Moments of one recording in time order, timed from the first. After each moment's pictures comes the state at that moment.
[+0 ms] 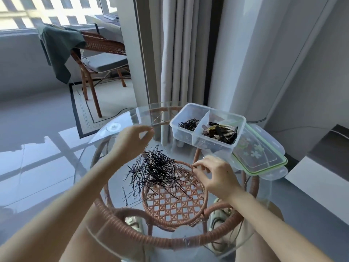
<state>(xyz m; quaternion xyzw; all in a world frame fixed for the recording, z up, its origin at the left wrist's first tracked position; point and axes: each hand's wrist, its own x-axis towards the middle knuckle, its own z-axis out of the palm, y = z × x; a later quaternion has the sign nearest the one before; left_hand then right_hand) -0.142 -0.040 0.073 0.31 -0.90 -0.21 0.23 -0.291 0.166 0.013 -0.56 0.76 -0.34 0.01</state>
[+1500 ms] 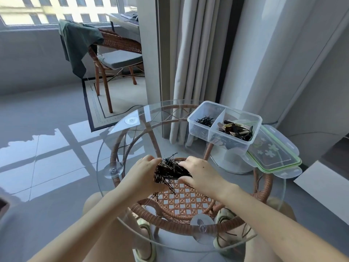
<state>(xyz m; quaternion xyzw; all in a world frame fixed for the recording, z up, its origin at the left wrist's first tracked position) -0.070 0.018 0.033 0.32 -0.93 -0.17 0.05 -0.226 0.122 0.026 -0.64 0.75 -0.15 0.10</state>
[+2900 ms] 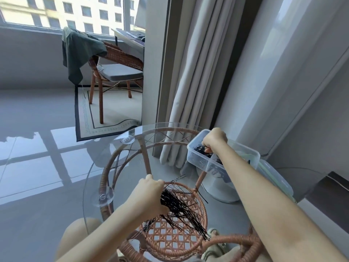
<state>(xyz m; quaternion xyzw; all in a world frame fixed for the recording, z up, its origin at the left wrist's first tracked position) -0.104 0.005 0.045 0.35 -0.92 -0.17 -0.05 -0.341 0.000 0.102 -0.23 0.92 -0.30 0.14</state>
